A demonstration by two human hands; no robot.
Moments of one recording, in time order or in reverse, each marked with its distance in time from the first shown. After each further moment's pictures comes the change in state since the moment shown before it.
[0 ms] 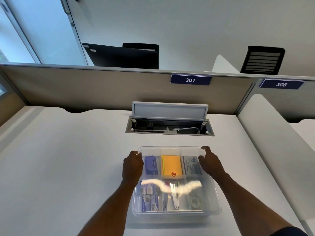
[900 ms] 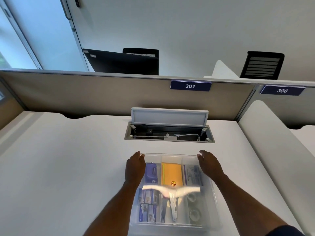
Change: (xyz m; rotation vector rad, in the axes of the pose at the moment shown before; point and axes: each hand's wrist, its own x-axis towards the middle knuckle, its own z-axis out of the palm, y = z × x) left_hand 0.024 0.012 0.014 -0.029 -0.103 0.006; right_hand 0.031 -0.004 0.000 -0.069 0.027 -0.037
